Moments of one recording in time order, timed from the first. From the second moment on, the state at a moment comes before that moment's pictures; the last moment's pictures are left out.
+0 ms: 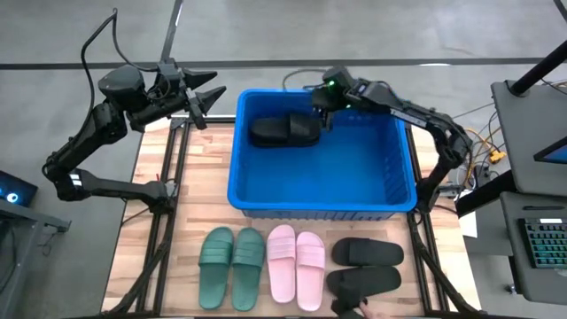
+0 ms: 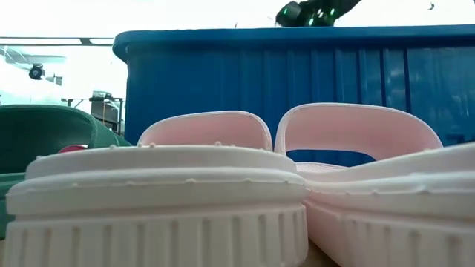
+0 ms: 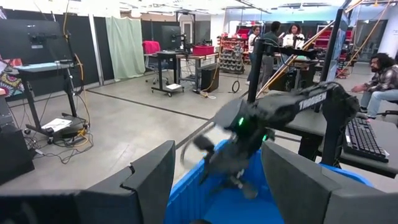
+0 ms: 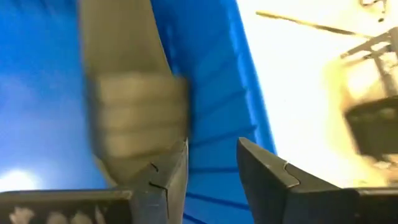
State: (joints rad) left arm 0.42 1.01 1.53 -0.48 -0.11 -0.02; right arm -0.61 1.69 1.56 -0.64 0.06 -0.60
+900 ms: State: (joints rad) left arm 0.42 1.08 1.53 -0.58 0.01 -0.01; right arm -0.47 1.13 1.59 -0.78 -0.06 -0.14
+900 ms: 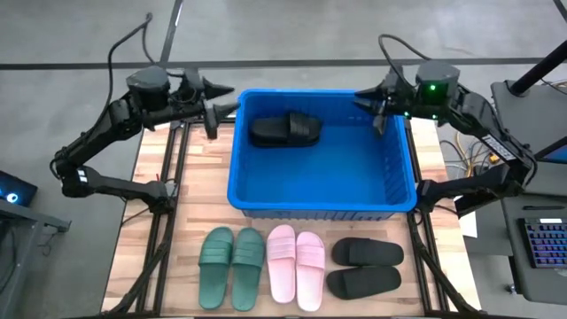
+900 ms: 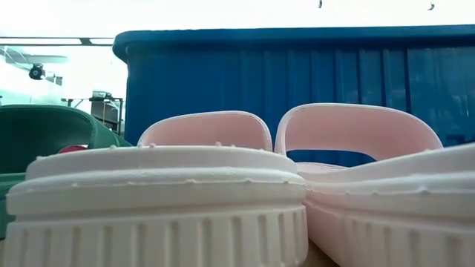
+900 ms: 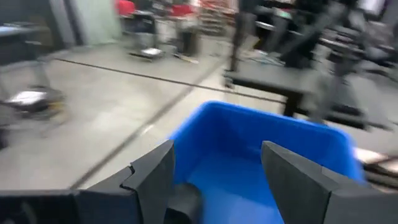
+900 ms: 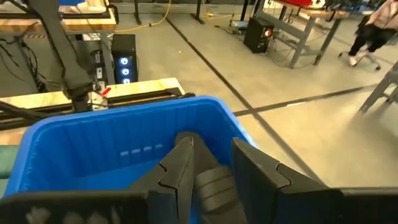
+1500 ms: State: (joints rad) left arm 0.30 0.95 1.53 -0.98 0.53 -0.48; right arm -0.47 1.15 1.59 -0.89 0.02 -0.19
